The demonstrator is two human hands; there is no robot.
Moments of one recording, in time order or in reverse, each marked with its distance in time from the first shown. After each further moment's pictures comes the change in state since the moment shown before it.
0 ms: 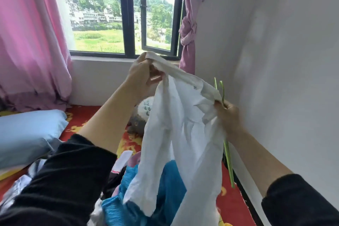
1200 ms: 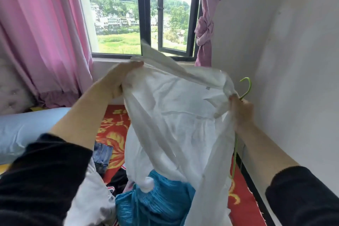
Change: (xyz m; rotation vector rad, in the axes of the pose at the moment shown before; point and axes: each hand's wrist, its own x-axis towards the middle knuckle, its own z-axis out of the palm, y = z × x) left_hand -0.001 0.014 -0.075 0.304 0.020 -0.132; right_hand 0.059 0.023 0.000 0.141 0.090 0.053
